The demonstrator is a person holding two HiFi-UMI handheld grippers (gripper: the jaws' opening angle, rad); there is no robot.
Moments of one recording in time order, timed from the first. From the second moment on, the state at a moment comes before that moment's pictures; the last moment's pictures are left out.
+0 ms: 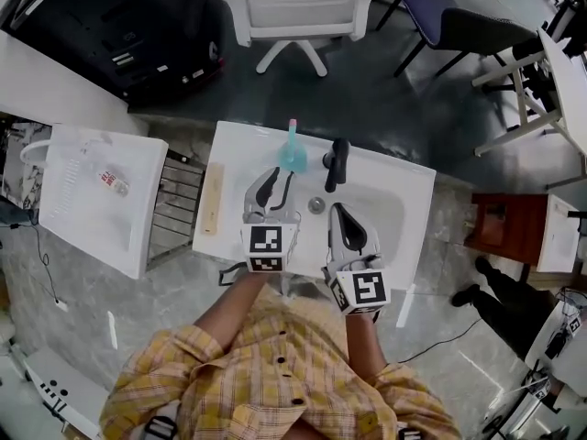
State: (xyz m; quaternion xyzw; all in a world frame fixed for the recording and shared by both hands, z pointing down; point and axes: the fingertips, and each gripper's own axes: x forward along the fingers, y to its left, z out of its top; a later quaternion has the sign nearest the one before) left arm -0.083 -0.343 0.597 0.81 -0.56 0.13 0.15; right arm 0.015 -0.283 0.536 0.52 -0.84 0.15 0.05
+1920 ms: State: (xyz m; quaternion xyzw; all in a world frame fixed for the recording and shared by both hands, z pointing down) left arm -0.078 -0.414 0.637 0.77 -0.59 0.17 0.16; right arm 0.023 -0.288 0.559 0.53 -0.83 0.15 0.09
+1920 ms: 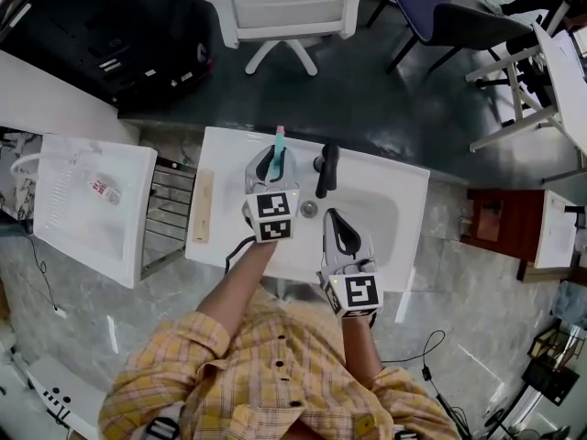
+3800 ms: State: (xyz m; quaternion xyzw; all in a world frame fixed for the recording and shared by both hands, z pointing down) left arm -0.077 -0.322 0.487 0.80 -0.59 0.09 0.10; right arm 0.053 -0.257 0.468 0.53 -0.84 0.12 0.03
